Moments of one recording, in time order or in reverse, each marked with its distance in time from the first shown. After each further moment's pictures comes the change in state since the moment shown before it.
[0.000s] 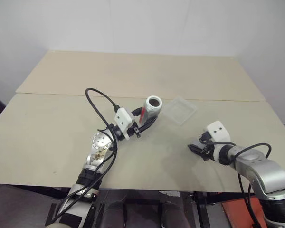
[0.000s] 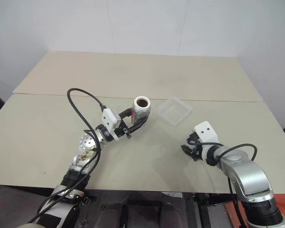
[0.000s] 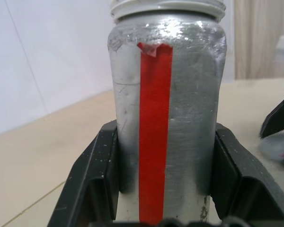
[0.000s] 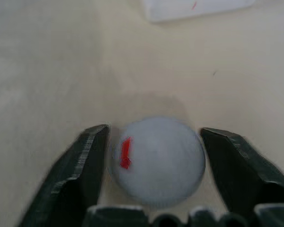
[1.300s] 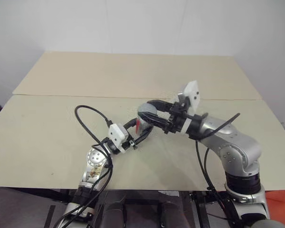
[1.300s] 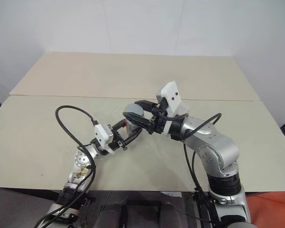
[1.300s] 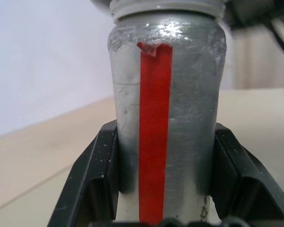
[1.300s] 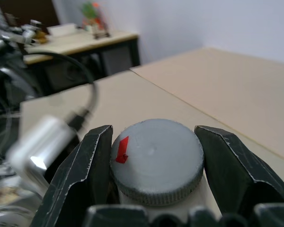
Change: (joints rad) left arm 0.231 -0.007 -0.039 -0.177 -0.040 -0.093 -0.022; right arm -0.415 0.308 0.060 -0.019 0.297 -0.180 0.174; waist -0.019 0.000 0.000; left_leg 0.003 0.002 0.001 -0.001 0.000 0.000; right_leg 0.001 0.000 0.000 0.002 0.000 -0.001
